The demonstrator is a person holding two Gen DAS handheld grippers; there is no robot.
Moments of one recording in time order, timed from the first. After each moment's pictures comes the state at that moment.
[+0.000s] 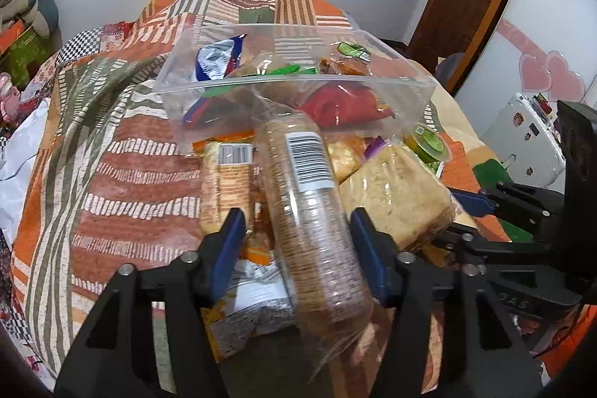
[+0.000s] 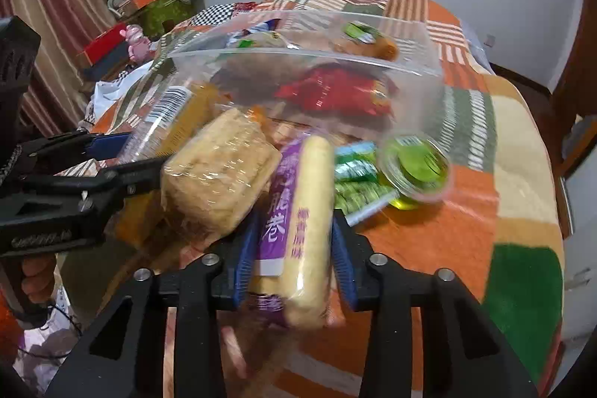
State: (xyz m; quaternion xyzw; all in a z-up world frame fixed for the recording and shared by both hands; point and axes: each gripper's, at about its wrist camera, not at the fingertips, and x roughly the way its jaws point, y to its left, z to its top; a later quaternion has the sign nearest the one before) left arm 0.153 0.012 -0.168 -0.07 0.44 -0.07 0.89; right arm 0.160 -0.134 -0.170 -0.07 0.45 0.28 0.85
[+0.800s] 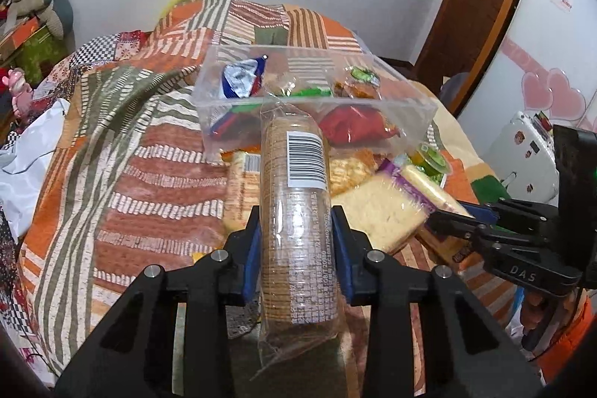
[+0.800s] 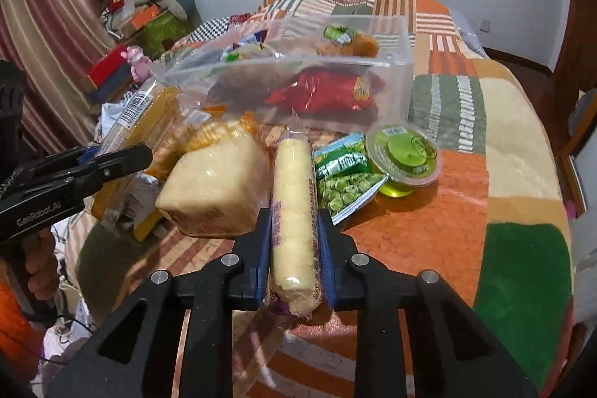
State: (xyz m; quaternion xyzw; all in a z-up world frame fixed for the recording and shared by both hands) left arm 0.133 0.033 -0.150 -0.09 0.40 -0.05 0.91; right arm 0.156 -0.150 -0.161 -0.02 0.44 0.29 0.85
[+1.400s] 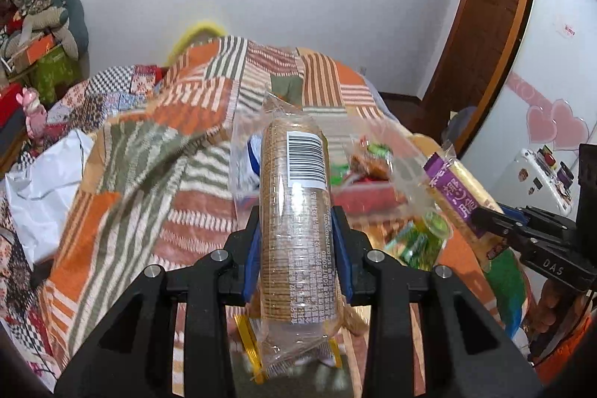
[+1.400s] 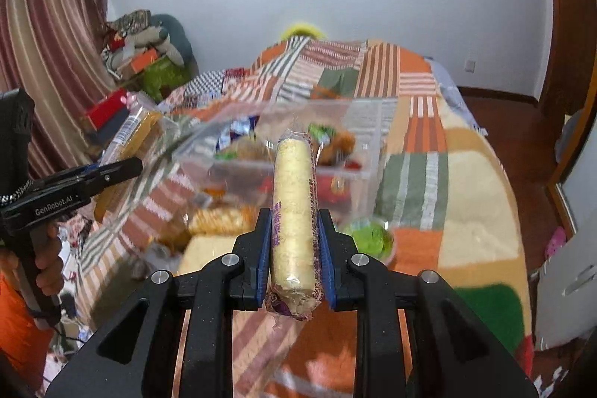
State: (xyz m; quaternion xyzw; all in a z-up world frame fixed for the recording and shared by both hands) left arm 0.152 0.059 -0.097 -0.09 0.35 -0.02 0.93; right arm 0.171 -0.161 -0.103 0.00 0.36 0.27 0.89
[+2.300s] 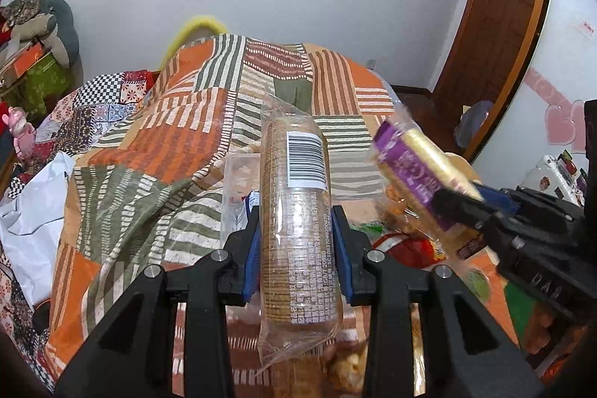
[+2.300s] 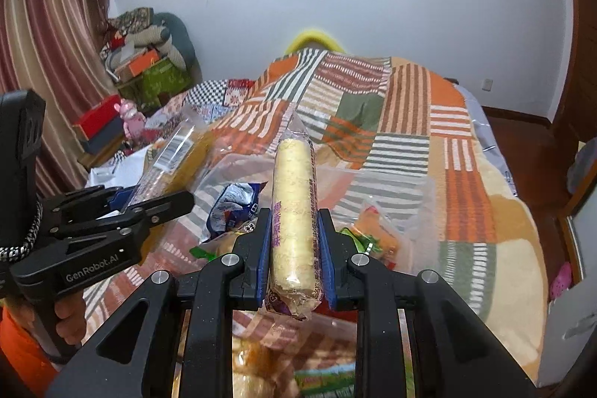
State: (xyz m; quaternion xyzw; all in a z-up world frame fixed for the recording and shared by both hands) left arm 0.266 0.067 -0.110 -0.07 0.37 -0.01 0.93; right arm 0.264 -0.086 -0.102 -0.02 0.36 0.29 0.89
